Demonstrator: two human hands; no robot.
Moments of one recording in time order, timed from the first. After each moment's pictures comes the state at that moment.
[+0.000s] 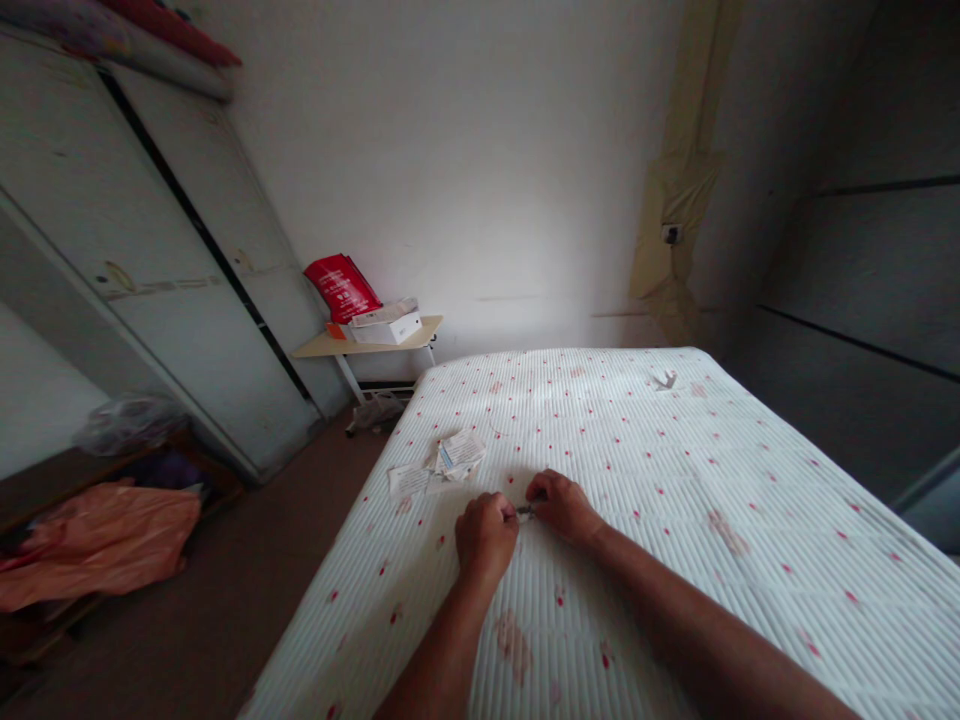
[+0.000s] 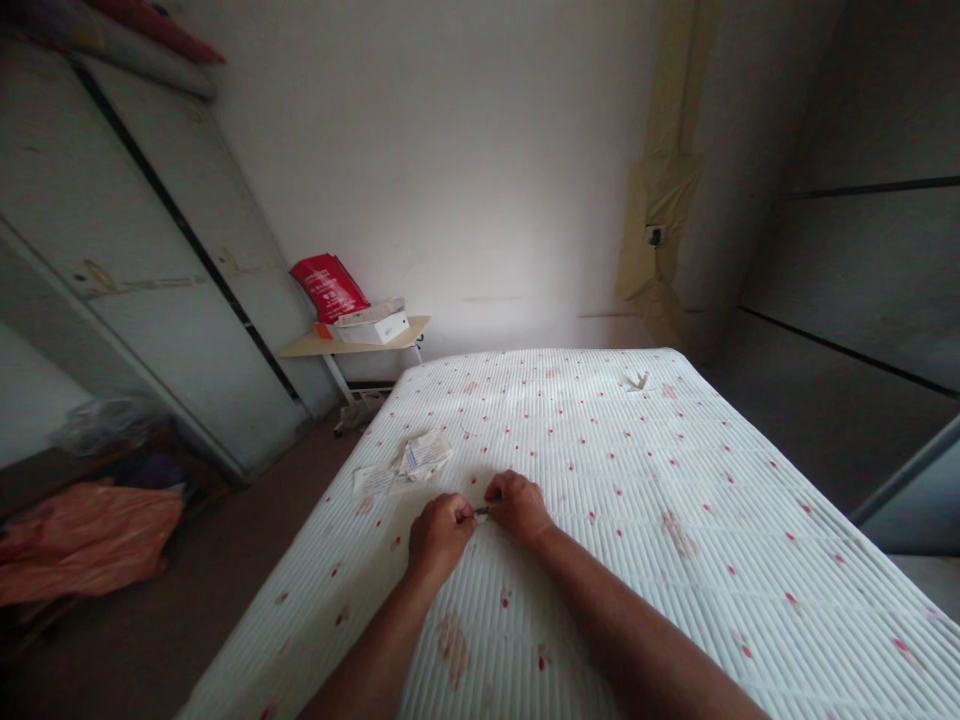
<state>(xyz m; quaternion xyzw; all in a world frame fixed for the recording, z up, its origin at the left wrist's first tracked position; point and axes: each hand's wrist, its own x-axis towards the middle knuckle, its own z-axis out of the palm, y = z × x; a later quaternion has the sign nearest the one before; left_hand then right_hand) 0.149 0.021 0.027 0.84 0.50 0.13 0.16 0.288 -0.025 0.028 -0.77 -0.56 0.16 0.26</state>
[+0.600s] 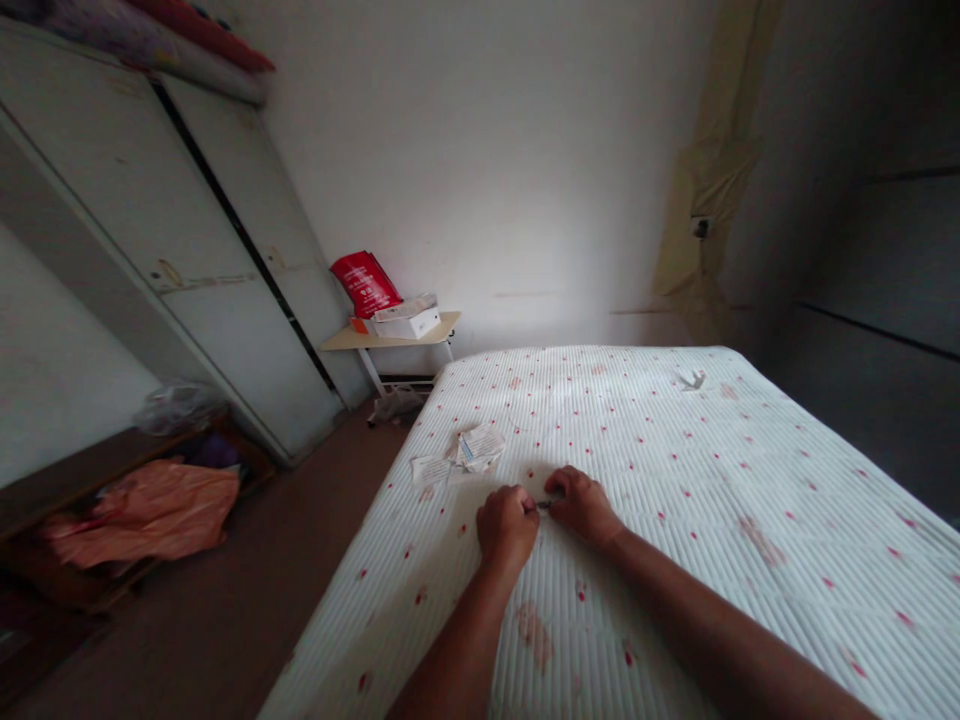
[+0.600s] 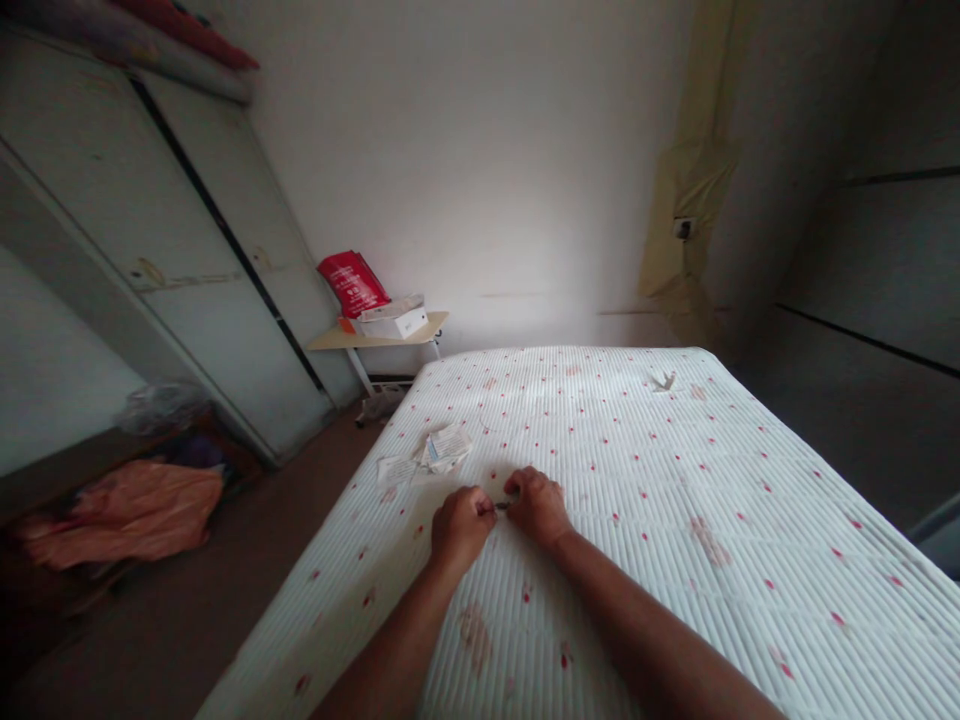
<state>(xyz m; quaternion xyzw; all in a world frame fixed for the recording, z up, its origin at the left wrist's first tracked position) 0.151 0.021 0.029 0.84 0.51 0.10 0.15 0.282 -0.026 0.022 -0.78 -0.56 0.13 0.27</state>
